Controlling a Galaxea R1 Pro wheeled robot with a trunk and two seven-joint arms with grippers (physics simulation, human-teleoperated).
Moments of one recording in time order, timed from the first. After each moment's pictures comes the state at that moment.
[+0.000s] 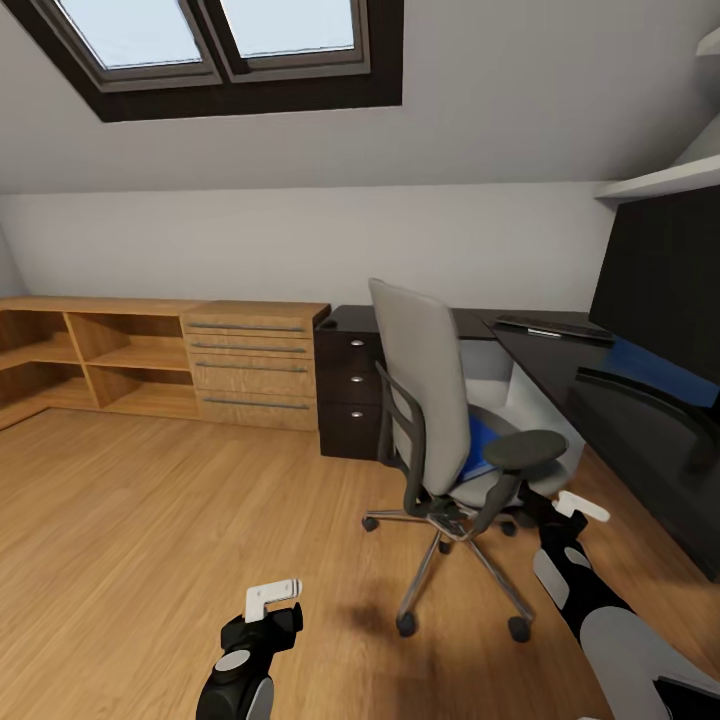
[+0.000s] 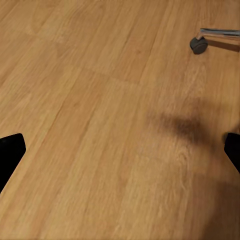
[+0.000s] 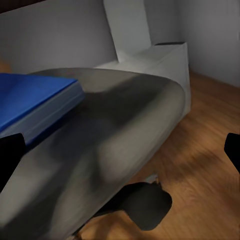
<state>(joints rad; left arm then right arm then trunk) -0.08 -0.17 -0.18 -1.36 0.17 0.51 0.43 -0.73 -0.12 -0.25 -0.39 -0.21 -0.38 -0.10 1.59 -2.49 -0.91</state>
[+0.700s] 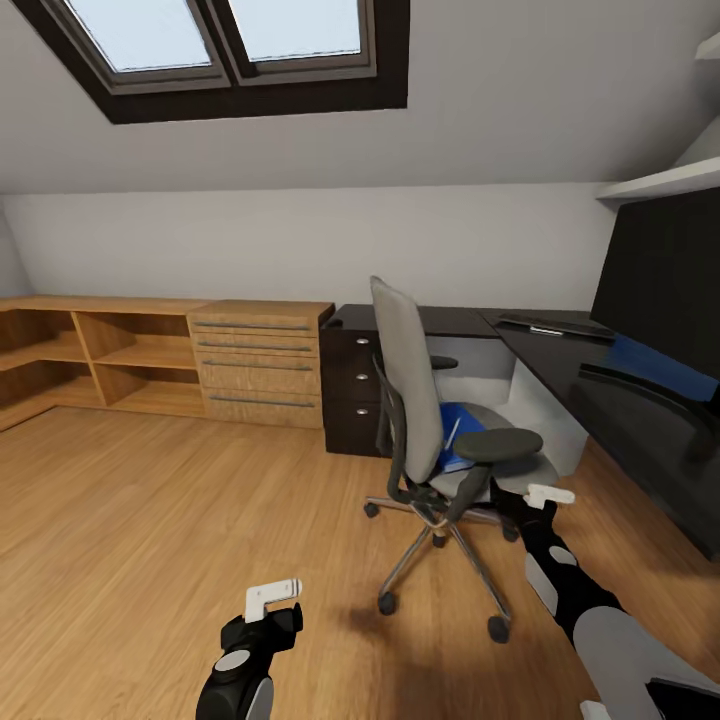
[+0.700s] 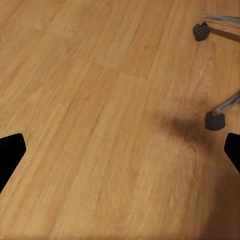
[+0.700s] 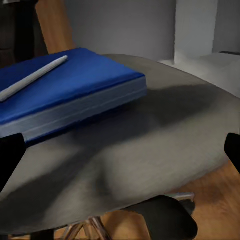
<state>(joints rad) -0.08 -0.17 -0.18 -1.36 0.17 0.51 0.43 -0.73 -0.11 -0.17 -0.38 -0.09 -0.38 0.03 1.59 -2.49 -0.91</state>
